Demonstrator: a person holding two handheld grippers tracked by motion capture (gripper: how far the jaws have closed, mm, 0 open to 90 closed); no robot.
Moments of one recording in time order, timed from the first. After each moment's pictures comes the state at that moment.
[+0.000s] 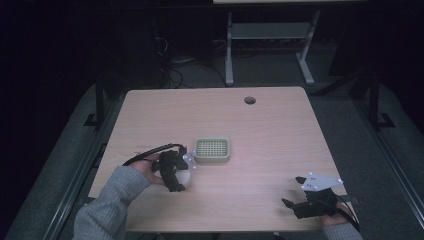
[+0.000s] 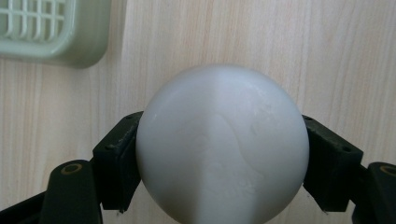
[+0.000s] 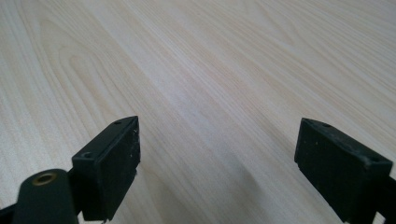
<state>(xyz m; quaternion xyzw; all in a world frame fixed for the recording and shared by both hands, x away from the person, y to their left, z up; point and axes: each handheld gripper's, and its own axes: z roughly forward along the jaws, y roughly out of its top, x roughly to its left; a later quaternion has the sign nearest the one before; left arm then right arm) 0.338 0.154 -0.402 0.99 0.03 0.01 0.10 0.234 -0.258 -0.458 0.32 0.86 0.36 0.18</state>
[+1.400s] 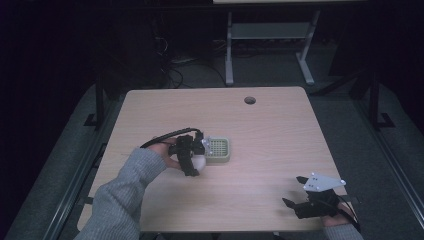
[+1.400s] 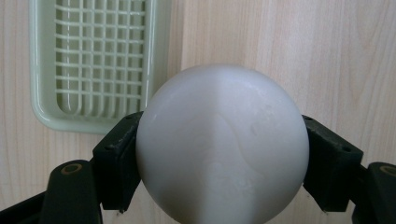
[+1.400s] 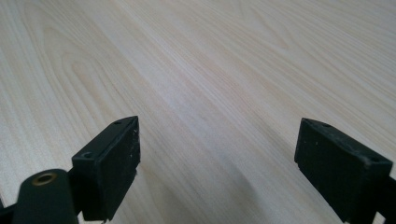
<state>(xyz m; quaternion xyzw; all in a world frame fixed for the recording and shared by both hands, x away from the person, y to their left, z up) 0.374 0.108 -0.382 1.00 0.01 0.03 0.09 0.232 -0.261 -0.455 0.32 0.85 0.37 0.18</state>
